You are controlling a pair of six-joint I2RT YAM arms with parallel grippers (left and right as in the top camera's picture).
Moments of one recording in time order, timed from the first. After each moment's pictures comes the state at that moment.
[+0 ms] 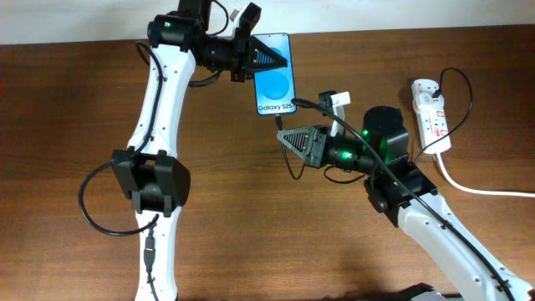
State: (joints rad) left arm -0.20 2.46 2.62 -1.33 1.43 -0.18; right arm 0.33 1.30 0.83 0.18 -0.77 0.73
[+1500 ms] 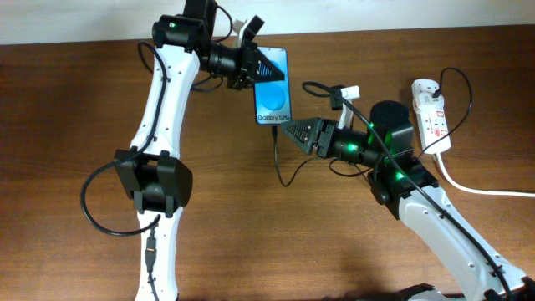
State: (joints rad) left arm -0.22 2.46 2.61 -1.42 1.14 -0.13; right arm 0.27 1.35 0.83 0.21 -0.77 0.78
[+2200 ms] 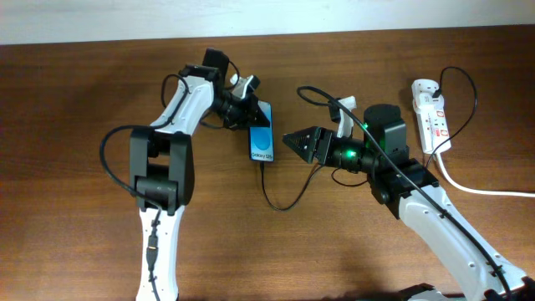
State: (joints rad) left arm -0.22 2.50 2.05 -1.00 0.81 -0.12; right arm 0.27 1.35 0.83 -0.02 -0.73 0.73
